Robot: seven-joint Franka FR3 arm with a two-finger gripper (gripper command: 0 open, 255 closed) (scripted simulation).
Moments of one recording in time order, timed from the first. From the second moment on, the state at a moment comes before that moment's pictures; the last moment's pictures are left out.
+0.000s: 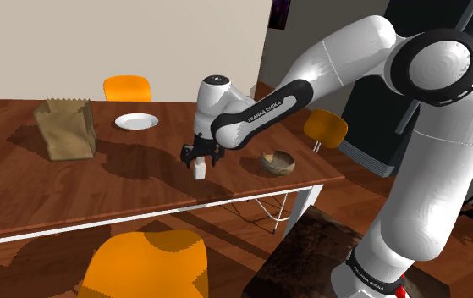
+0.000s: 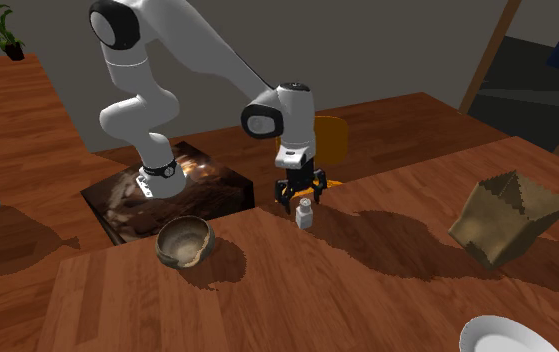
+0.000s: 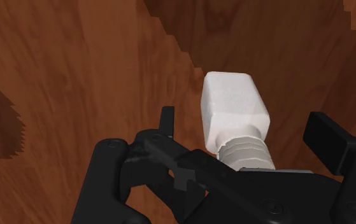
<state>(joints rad) -0.07 0.18 0.31 -2.13 -0.30 2.46 0.92</state>
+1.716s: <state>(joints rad) -0.08 0.15 0.32 -2.11 -0.27 2.41 0.89</state>
